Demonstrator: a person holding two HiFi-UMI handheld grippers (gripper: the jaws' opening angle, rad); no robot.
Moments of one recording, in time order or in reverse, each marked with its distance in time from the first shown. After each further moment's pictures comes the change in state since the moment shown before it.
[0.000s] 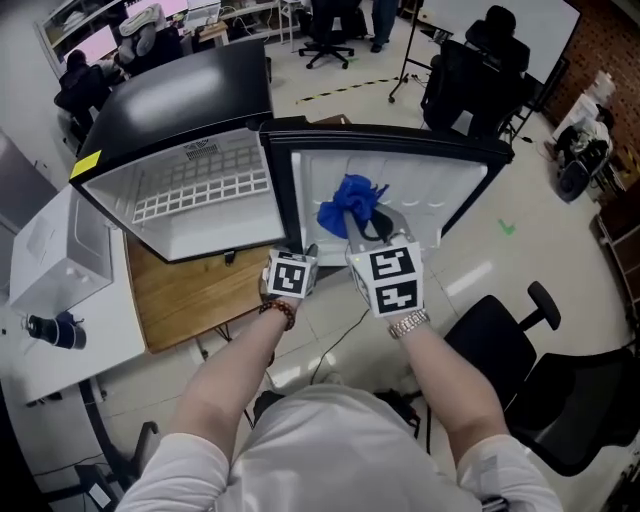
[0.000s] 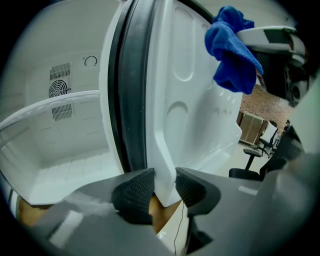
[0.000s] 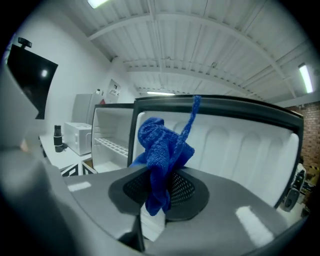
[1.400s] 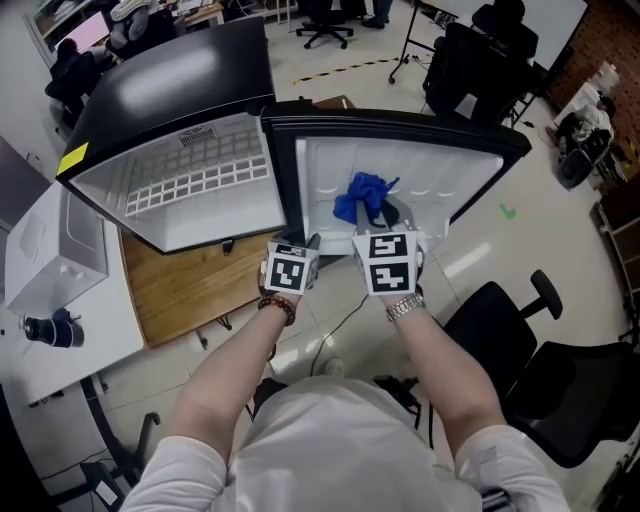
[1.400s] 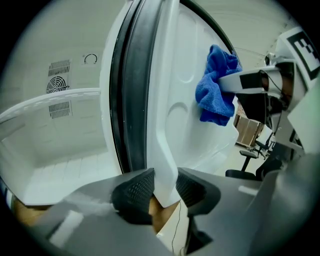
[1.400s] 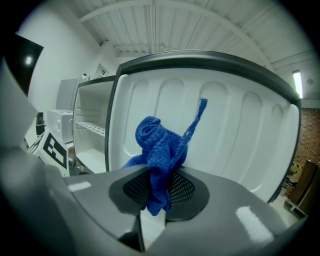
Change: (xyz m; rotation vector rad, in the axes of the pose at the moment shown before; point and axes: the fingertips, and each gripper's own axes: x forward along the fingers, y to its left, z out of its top) left arm 0.000 -0.003 0.003 0.000 -0.032 -0.060; right arm 0.038 -0.026 -0.054 0.018 0.109 -0.144
